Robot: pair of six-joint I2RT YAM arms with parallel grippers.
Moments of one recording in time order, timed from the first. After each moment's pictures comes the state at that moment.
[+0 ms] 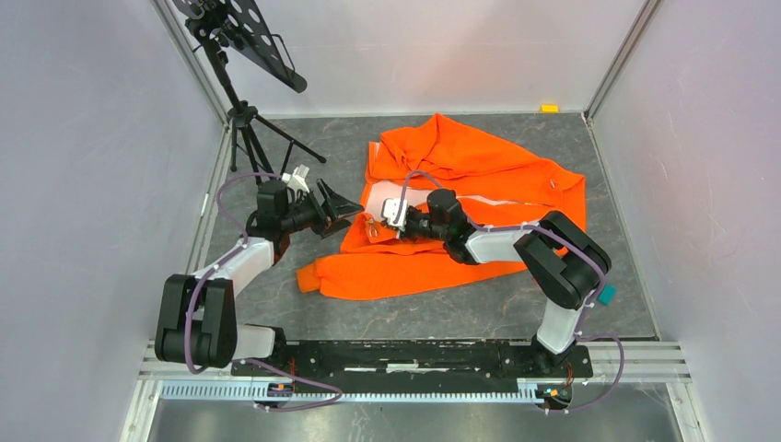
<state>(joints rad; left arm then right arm) -0.11 1.32 0.60 0.23 0.75 -0.85 0.71 1.81 0.82 0.64 -0.50 -0.58</state>
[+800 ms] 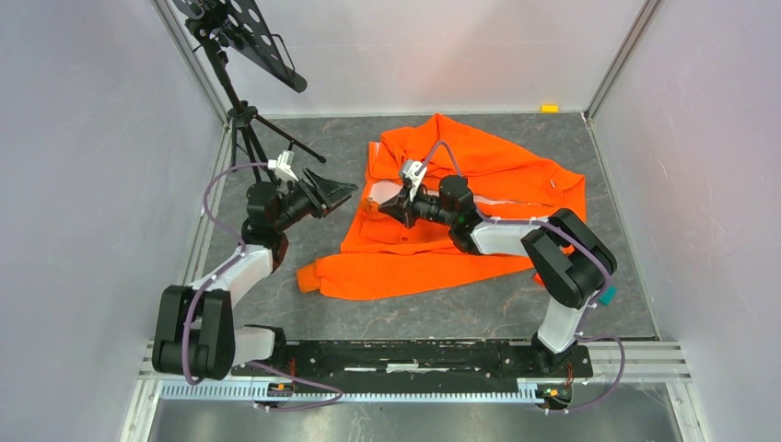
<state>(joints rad) -0.11 1.25 0.54 0.63 0.69 -1.02 0.65 1.79 0.88 0.77 -0.52 0.00</state>
